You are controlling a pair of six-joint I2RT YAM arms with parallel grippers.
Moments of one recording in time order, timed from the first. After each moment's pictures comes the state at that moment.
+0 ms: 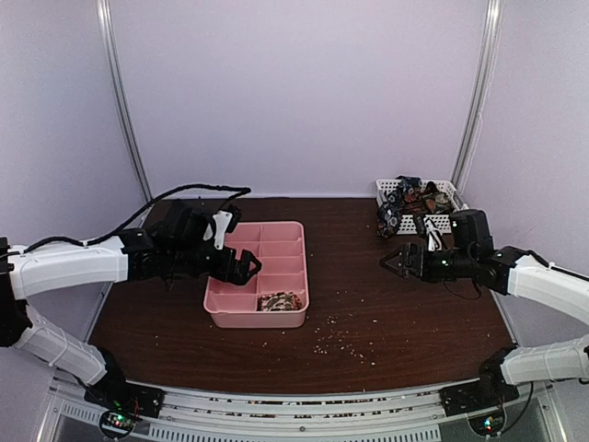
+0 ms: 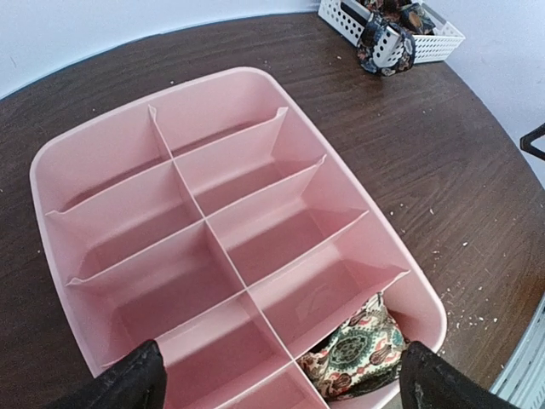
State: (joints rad) left arm -0.80 1.33 0.91 -0.25 -0.05 -0.32; right arm 0.41 1.06 0.65 -0.19 -0.41 0.50
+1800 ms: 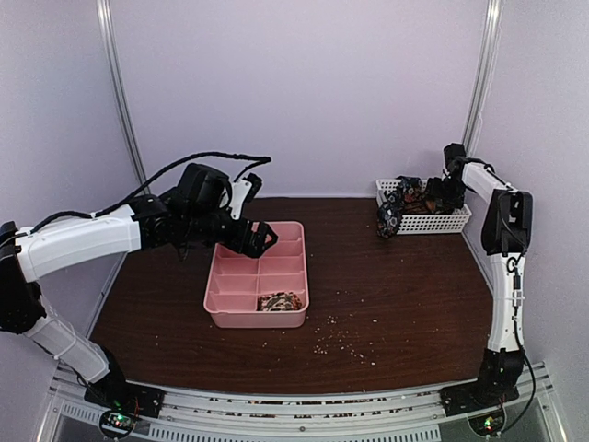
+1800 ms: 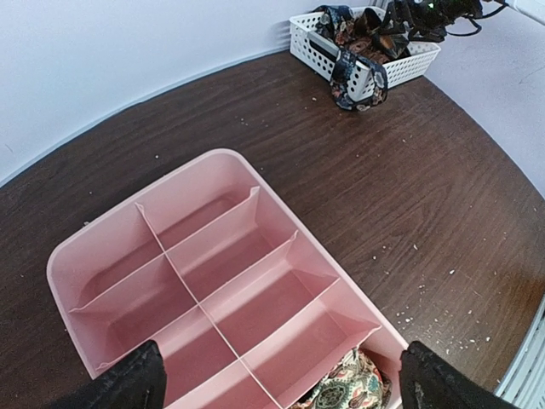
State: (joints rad) left arm -0.81 1.46 1.21 -0.37 -0.05 -0.18; right arm -0.09 2.44 2.28 -0.78 0.07 0.27
